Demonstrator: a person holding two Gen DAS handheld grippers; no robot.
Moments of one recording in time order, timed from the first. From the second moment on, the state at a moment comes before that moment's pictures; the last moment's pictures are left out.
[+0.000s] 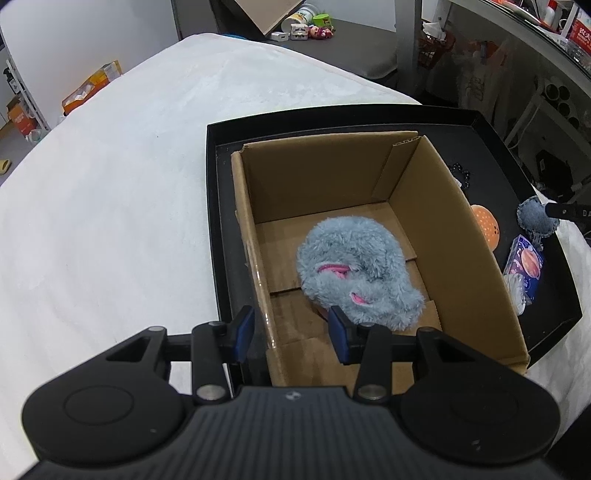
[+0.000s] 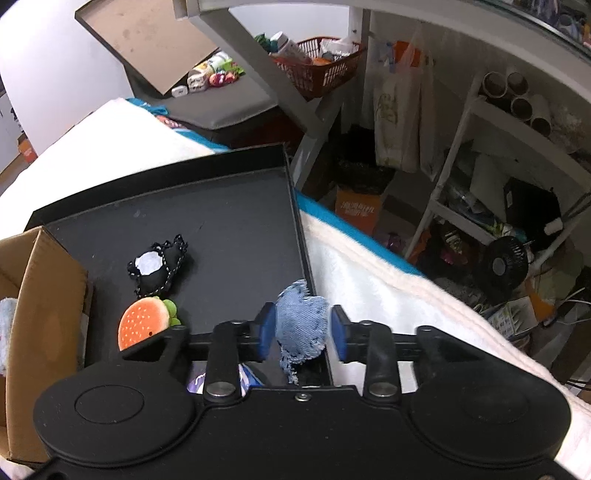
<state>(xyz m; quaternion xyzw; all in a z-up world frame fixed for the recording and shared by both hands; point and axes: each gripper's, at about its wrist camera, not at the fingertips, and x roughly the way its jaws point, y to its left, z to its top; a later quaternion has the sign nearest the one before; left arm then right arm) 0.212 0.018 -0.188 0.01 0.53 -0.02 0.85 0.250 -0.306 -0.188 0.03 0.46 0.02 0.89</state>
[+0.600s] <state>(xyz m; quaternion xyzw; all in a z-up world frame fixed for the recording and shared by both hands) 0.215 0.018 -0.185 0.00 0.53 -0.02 0.85 0.244 -0.300 -0.181 0.01 0.46 0.00 0.89</state>
